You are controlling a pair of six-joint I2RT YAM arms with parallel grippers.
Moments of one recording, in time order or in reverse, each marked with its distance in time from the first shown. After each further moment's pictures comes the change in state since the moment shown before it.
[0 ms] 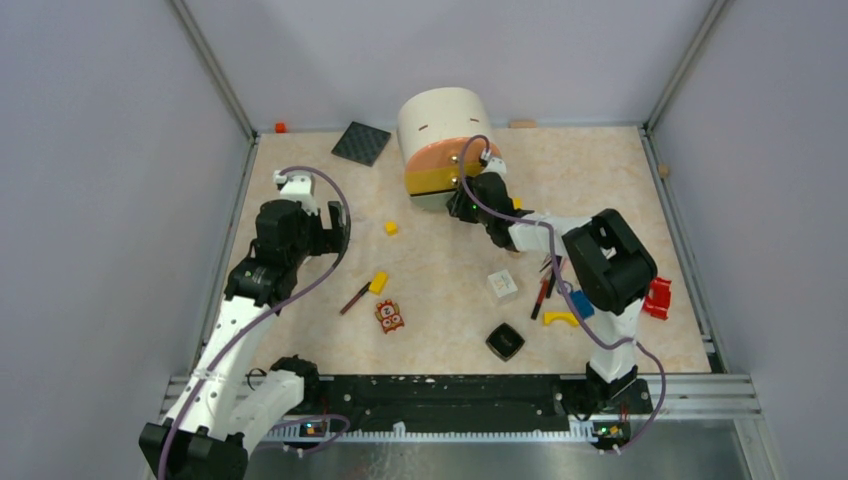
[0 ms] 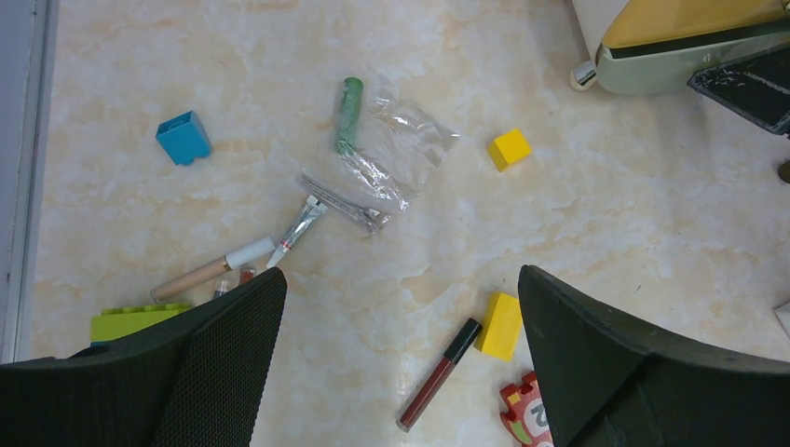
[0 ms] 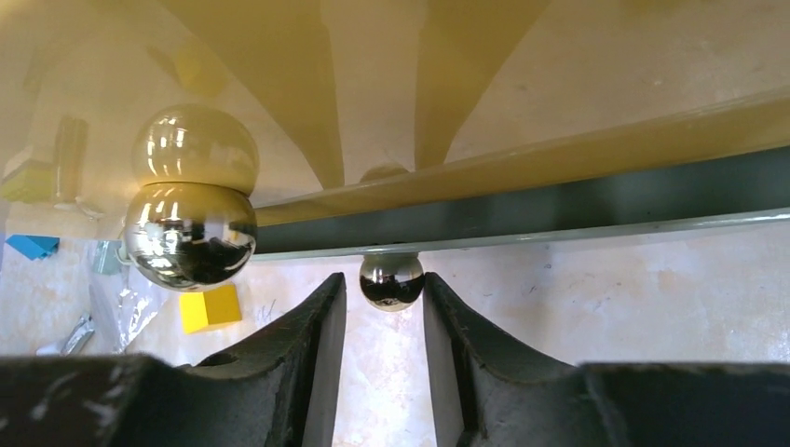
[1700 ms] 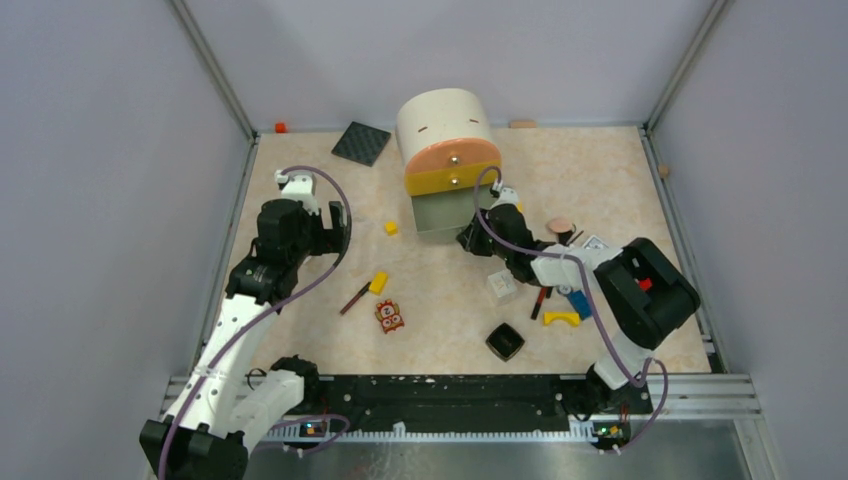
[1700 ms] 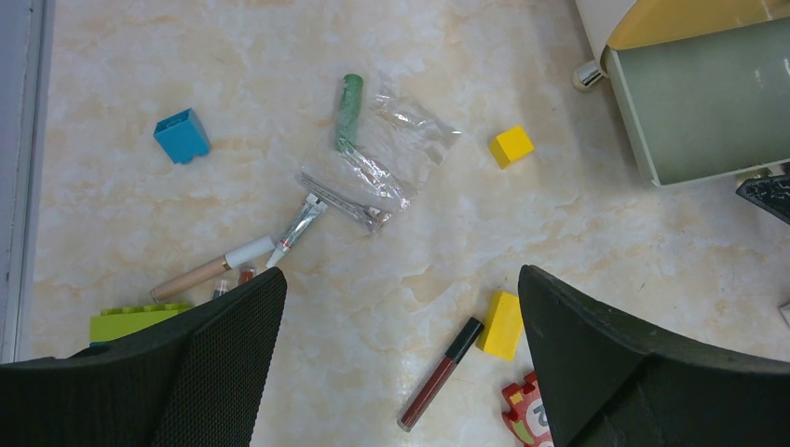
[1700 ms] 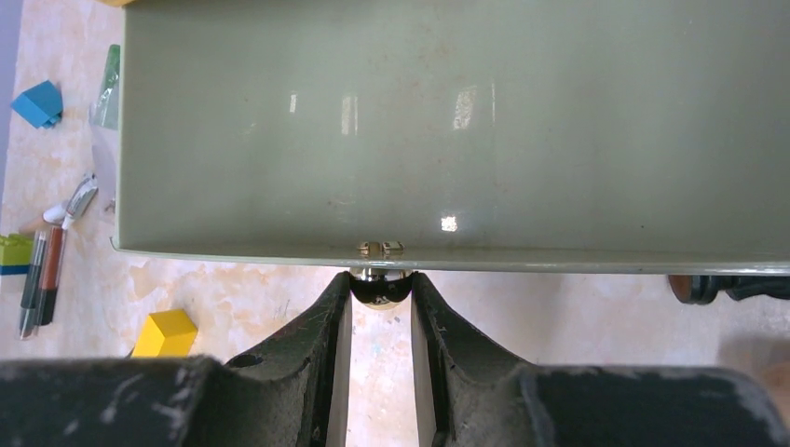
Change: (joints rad) left arm 0.000 0.013 0.000 0.002 0.001 0.004; right arm 0.055 -0.259 -0.338 0.035 -0.044 0.011
